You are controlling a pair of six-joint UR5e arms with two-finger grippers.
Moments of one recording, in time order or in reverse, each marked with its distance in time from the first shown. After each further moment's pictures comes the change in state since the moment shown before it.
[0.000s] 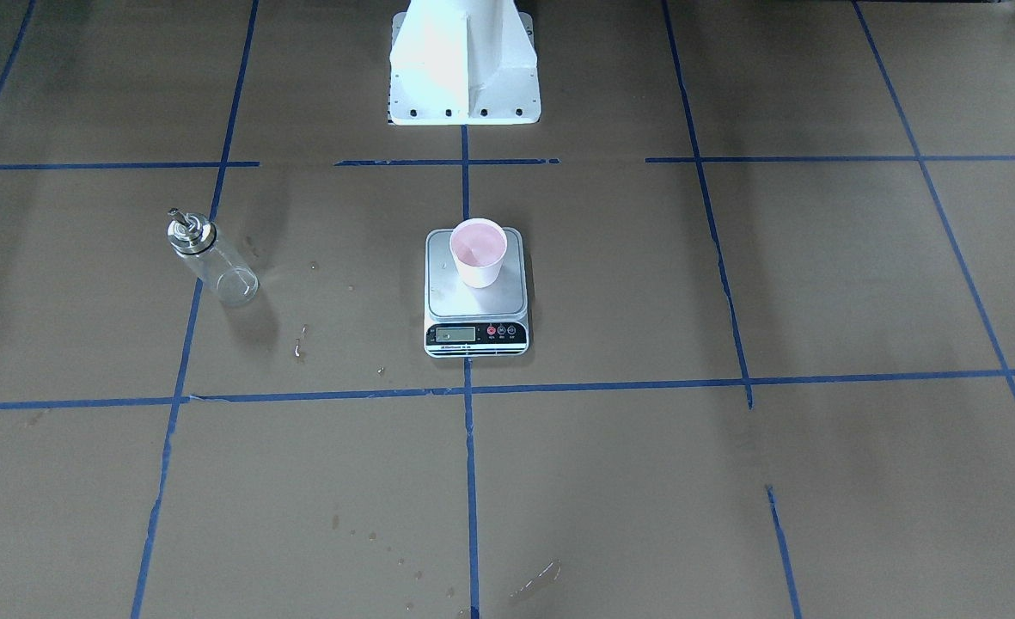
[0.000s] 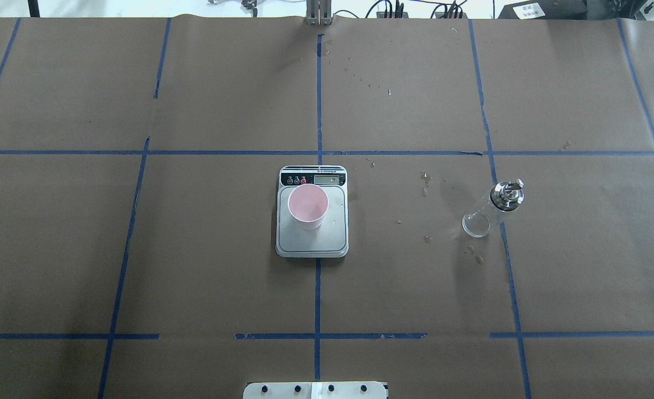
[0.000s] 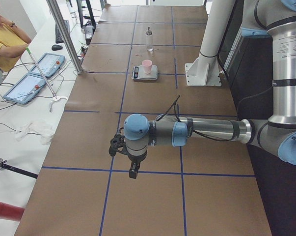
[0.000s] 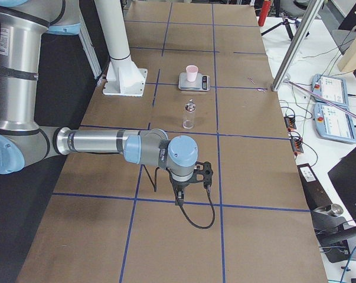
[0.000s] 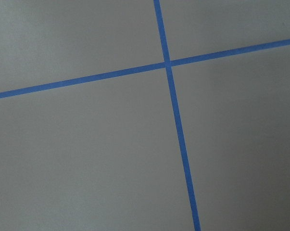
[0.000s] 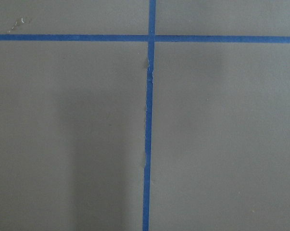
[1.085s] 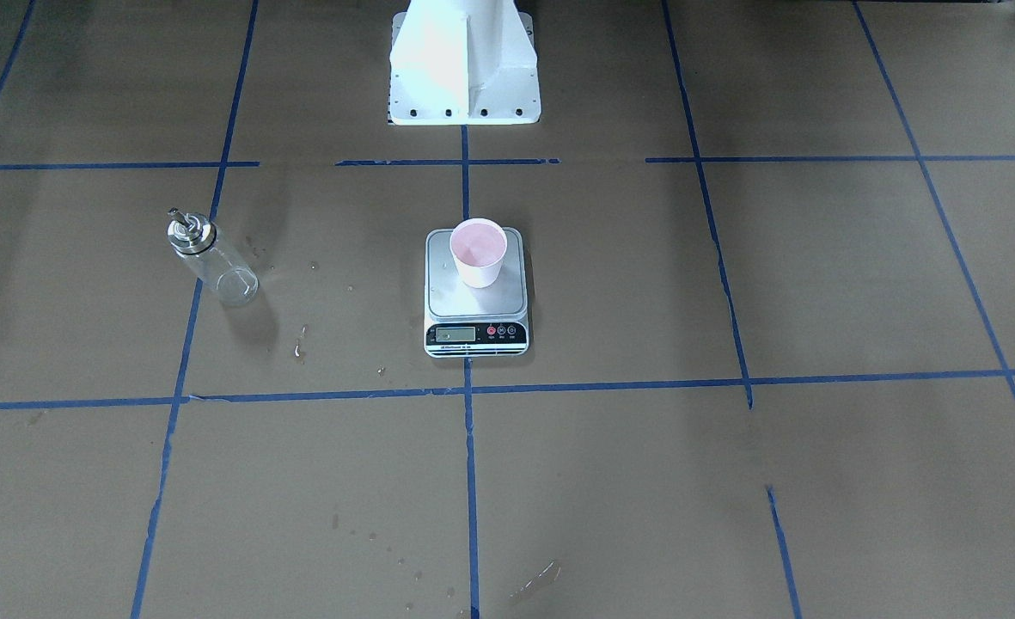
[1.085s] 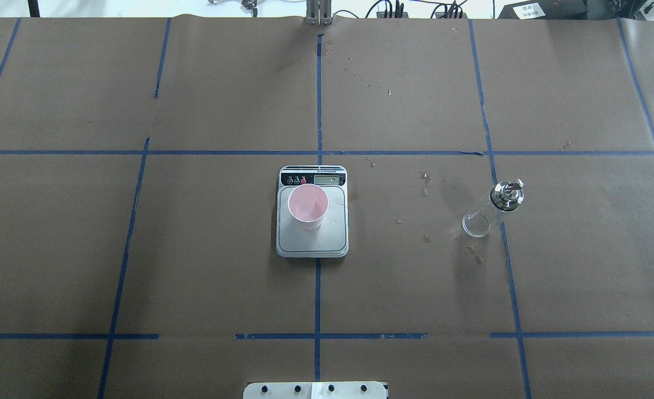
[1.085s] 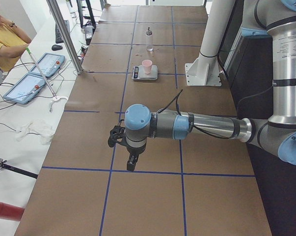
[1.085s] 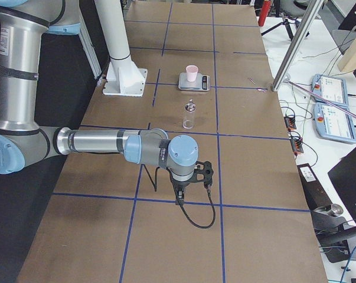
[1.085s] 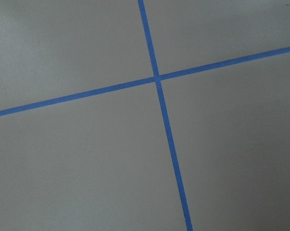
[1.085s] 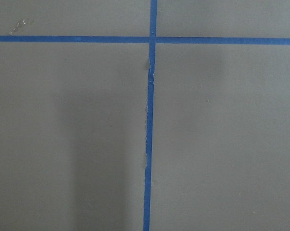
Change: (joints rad) left arm 0.000 -0.001 -0.061 -0.006 0.006 -0.002; right arm 0.000 0.003 0.001 0.001 0.001 -0.001
